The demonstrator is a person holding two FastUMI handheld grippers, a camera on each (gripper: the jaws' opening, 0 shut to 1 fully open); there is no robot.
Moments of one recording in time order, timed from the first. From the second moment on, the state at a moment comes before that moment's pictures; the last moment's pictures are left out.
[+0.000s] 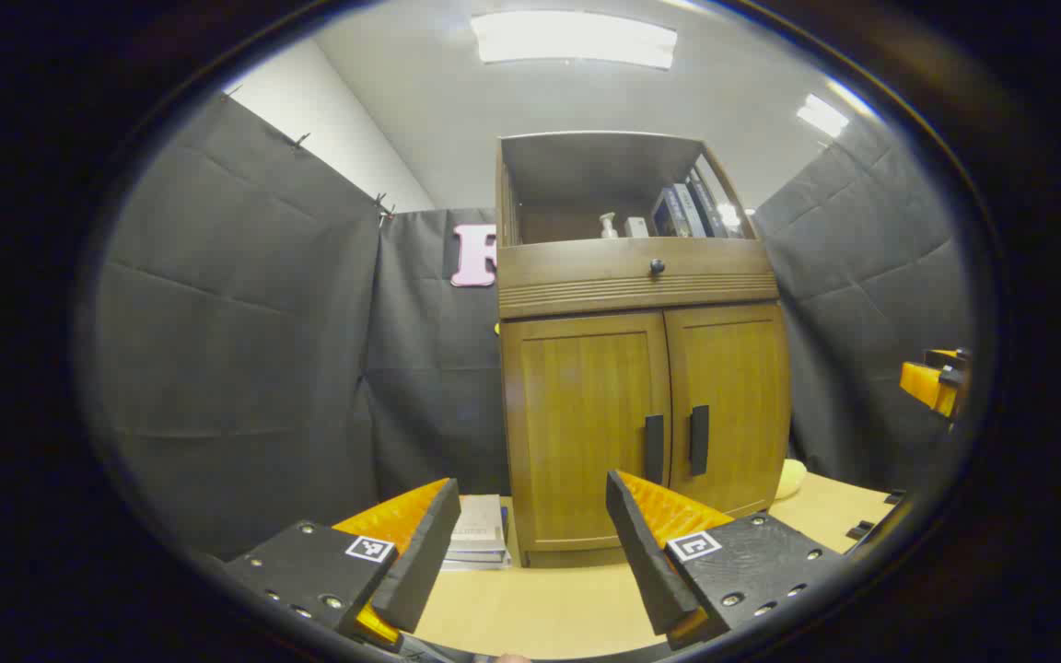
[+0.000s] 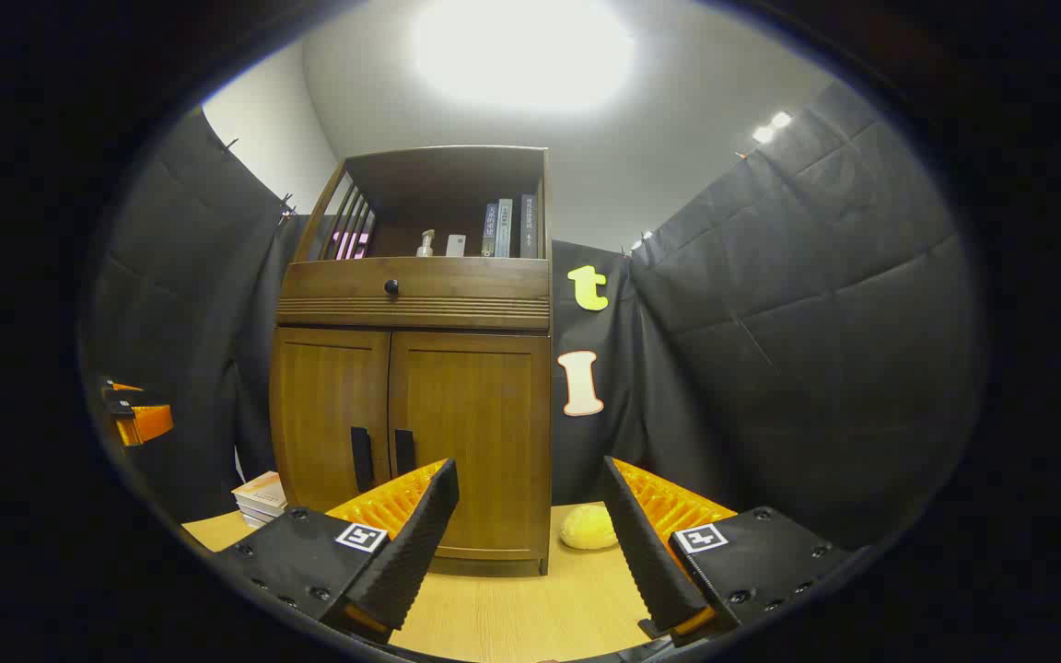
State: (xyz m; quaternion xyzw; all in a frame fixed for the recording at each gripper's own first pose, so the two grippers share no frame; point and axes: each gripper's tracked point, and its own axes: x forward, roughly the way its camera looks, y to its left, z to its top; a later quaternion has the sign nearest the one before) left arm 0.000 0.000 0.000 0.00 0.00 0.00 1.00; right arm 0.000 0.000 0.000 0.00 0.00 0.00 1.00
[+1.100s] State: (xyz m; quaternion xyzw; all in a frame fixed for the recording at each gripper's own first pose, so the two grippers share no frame) left arm -0.005 0.009 -0.009 0.03 0.00 0.02 1.00; right arm 0.058 0.036 -0.007 0.02 0.00 0.03 1.00
